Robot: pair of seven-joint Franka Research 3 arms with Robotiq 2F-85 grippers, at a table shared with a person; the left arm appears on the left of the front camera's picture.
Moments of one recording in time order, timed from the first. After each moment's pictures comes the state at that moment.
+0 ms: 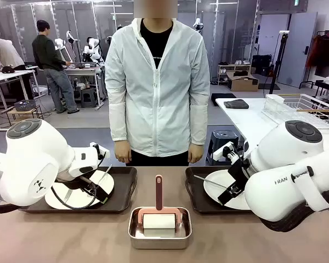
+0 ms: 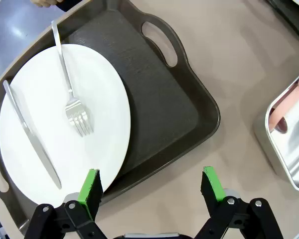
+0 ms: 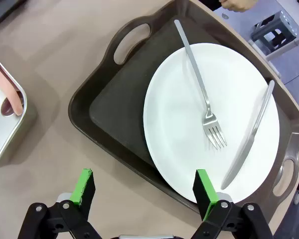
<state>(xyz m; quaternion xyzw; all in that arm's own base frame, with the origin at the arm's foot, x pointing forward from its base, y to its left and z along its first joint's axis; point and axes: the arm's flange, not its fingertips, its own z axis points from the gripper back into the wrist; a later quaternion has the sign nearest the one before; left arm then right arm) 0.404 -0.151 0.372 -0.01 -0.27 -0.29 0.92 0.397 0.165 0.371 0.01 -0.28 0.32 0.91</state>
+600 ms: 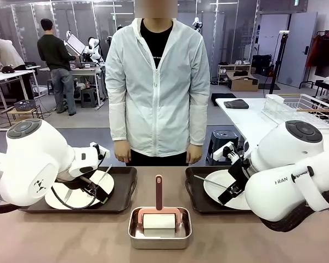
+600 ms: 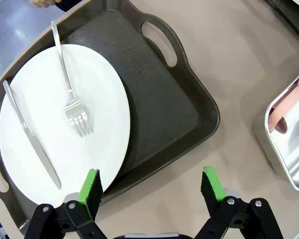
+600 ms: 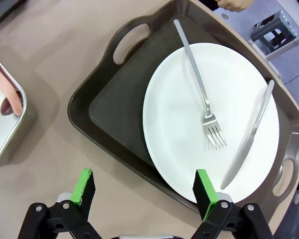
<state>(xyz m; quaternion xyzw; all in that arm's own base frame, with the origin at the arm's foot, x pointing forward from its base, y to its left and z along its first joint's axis) 0.403 -0.152 0.372 -0.01 -0.27 -0.29 0.92 0.397 0.164 0.371 0.01 -0.28 0.32 0.91</state>
